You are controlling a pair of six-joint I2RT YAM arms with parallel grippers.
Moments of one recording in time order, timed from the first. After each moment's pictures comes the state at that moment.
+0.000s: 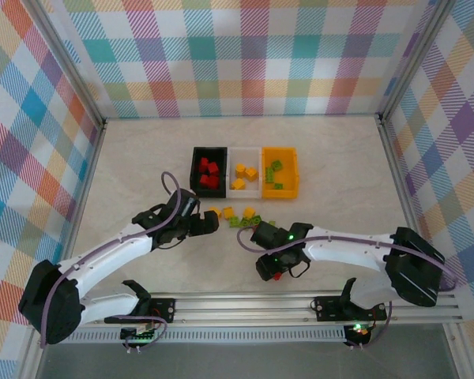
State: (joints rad) left arm -0.63 1.14 0.70 -0.54 -0.08 -0.71; right arm 1.10 1.39 0.77 -0.78 0.00 0.55
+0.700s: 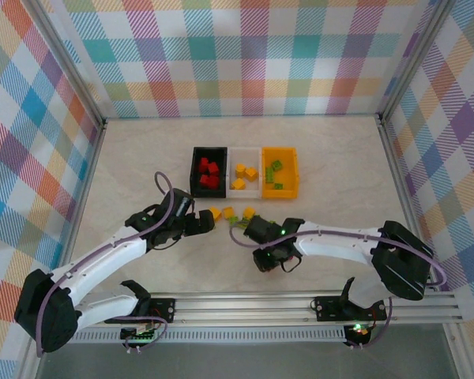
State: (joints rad) left arm -0.60 1.08 0.70 -0.59 -0.09 -0.71; right arm 1.05 1.47 0.87 -0.73 0.00 0.51
